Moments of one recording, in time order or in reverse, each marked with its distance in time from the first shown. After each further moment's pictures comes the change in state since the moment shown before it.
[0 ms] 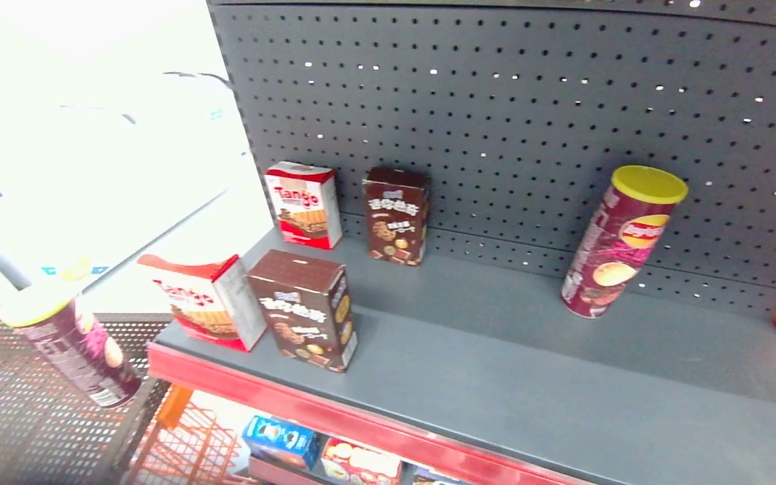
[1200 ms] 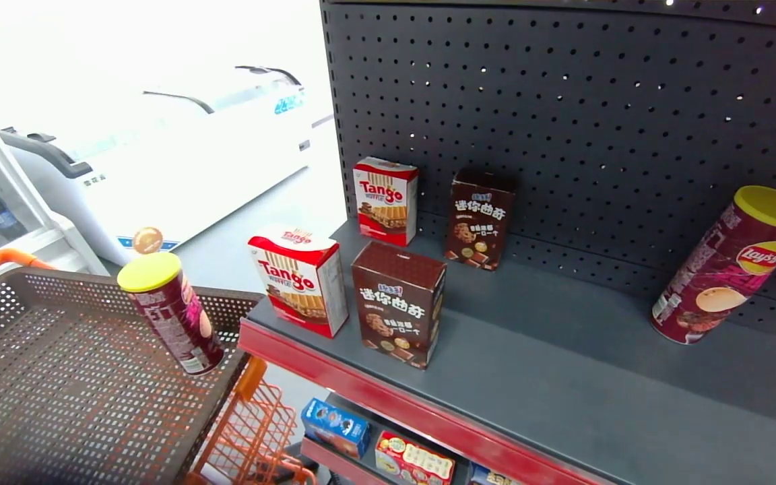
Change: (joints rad) left arm 0.002 0.027 -0.066 0.004 0.051 0.039; right arm 0.000 0.000 0.000 0.000 0.000 0.000
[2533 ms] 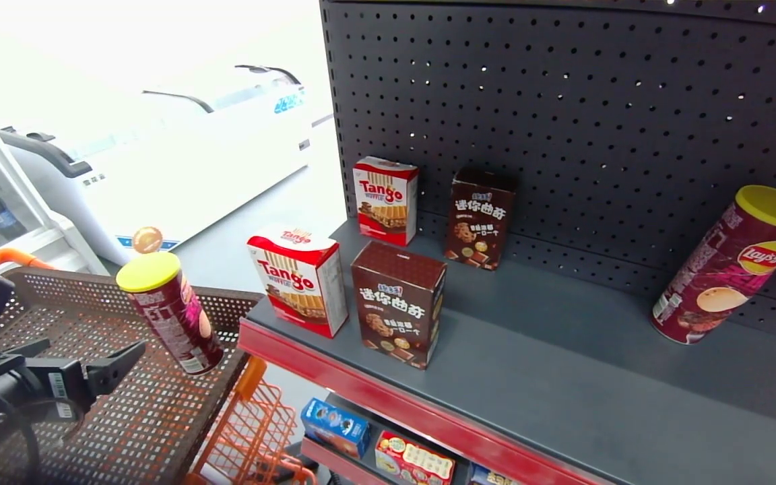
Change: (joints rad) left arm 0.059 1.167 -0.284 -0.516 -0.081 -0.023; right arm 0.000 0.000 0.000 0.000 0.000 0.000
